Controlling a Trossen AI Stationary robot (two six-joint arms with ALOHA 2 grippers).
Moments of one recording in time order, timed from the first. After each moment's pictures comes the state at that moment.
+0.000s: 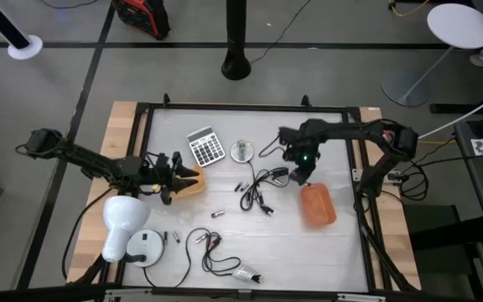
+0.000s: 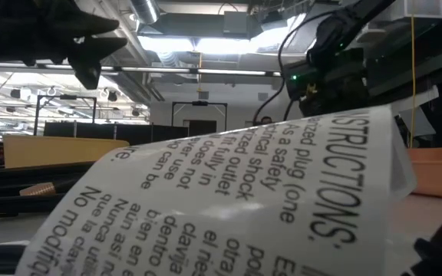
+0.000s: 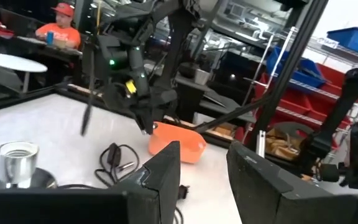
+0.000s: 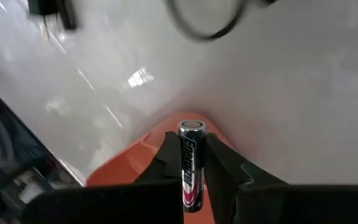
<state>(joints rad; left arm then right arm) -0.21 0.74 0.08 0.77 -0.22 -0.31 -0.36 1.66 1.05 -1.10 -0.51 0.10</state>
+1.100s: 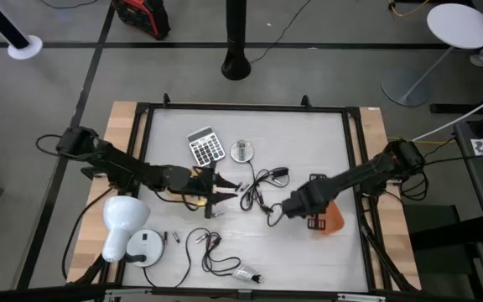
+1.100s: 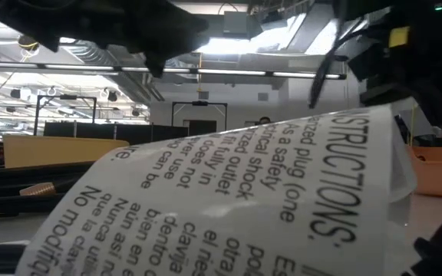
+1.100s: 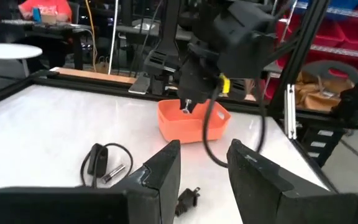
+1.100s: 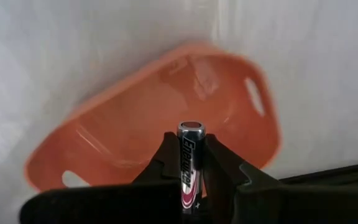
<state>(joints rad) -0.22 1.44 0.56 0.77 -0.22 -0.16 0.37 1.66 1.17 -1.33 -0.01 0.47</state>
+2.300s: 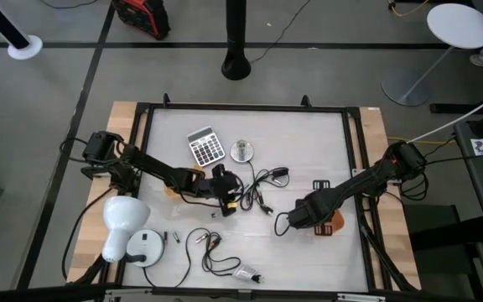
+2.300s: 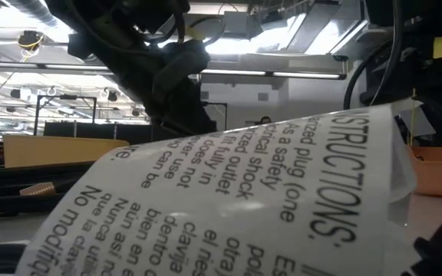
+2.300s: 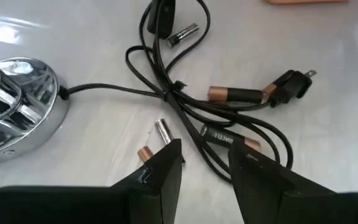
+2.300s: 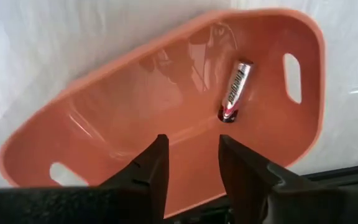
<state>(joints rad) -0.18 1.71 0.85 0.12 -0.36 -0.34 0.46 1.66 1.10 -1.29 -0.01 0.49</state>
